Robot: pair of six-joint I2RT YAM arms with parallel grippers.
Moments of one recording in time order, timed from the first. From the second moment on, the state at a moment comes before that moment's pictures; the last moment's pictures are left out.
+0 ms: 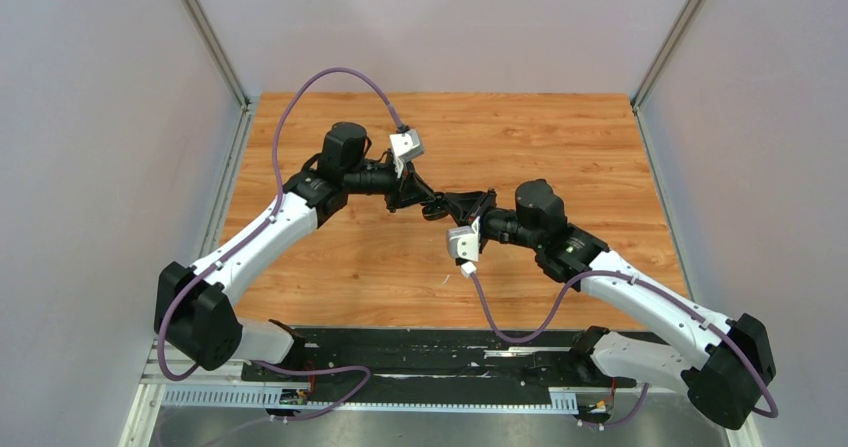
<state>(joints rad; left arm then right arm) -0.53 1.36 1.13 -0.22 0.78 0.19 0.75 1.06 0.79 0.01 -0.42 -1.26</state>
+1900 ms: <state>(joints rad) -0.55 1.36 1.14 -0.27 0.77 0.26 0.73 1.15 0.96 -0.32 -0.39 -1.46</state>
